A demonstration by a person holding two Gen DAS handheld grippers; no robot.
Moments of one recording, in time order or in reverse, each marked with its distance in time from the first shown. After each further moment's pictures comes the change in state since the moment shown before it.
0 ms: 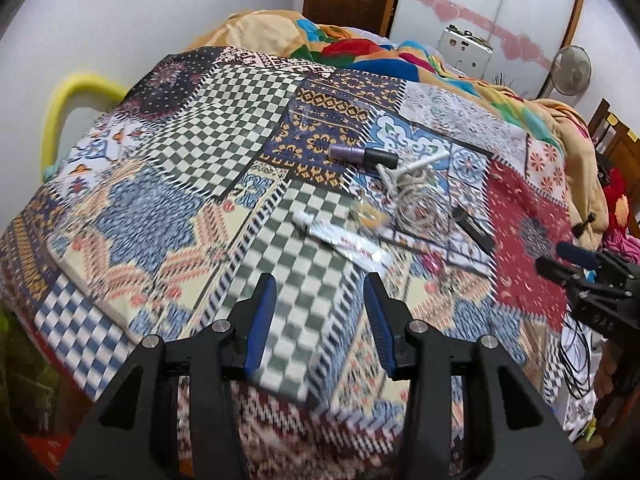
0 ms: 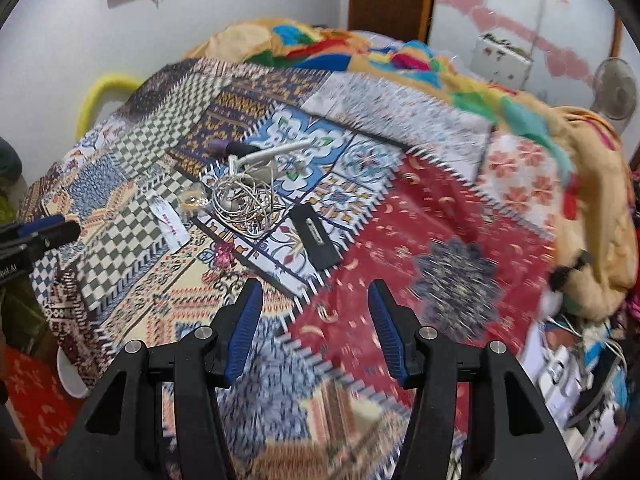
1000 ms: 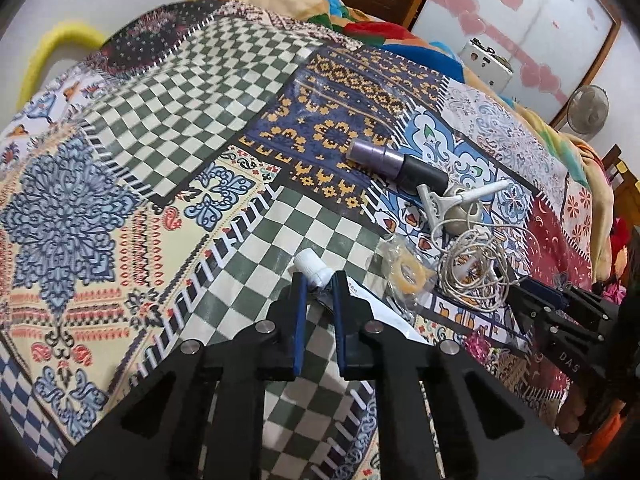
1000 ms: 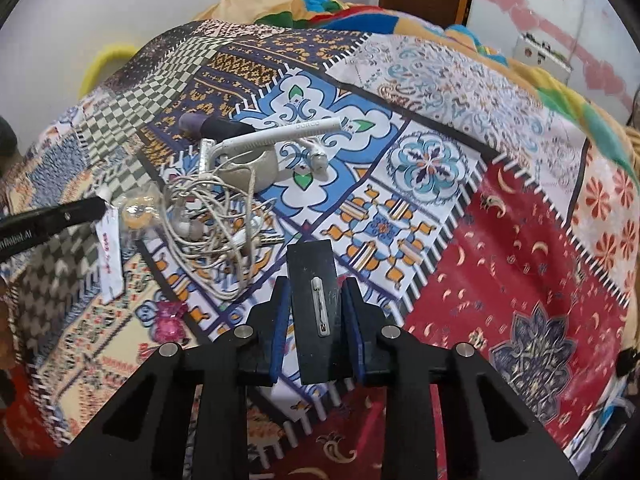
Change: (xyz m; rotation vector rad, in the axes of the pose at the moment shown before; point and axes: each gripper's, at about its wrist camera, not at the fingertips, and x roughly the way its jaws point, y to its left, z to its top) left arm 0.103 0.016 0.029 -0.136 0.020 -0.067; right arm 0.095 0.002 0.030 -0.064 0.055 0.059
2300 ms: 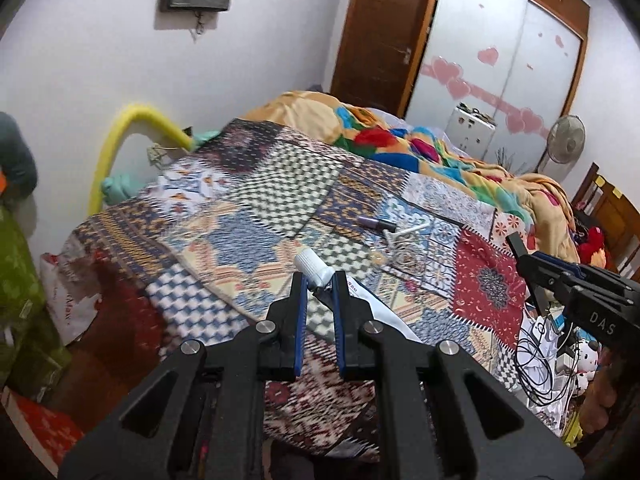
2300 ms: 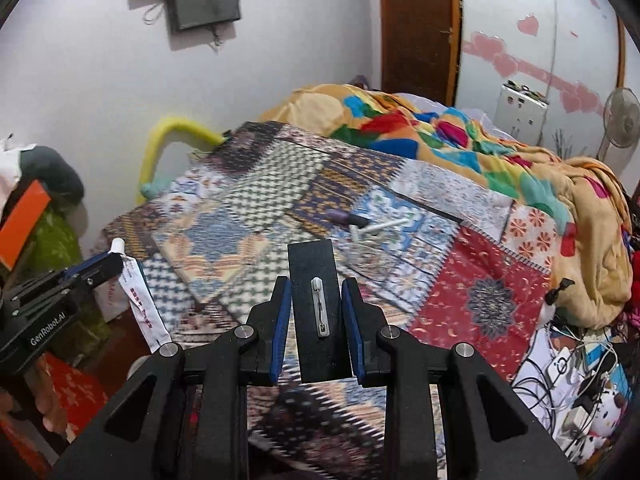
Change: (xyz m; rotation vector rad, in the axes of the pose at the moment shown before) left arm -0.316 0.022 -0.081 0.028 -0.271 0.093; right arm -0.248 0.139 -0.020 0.035 -0.225 0.048
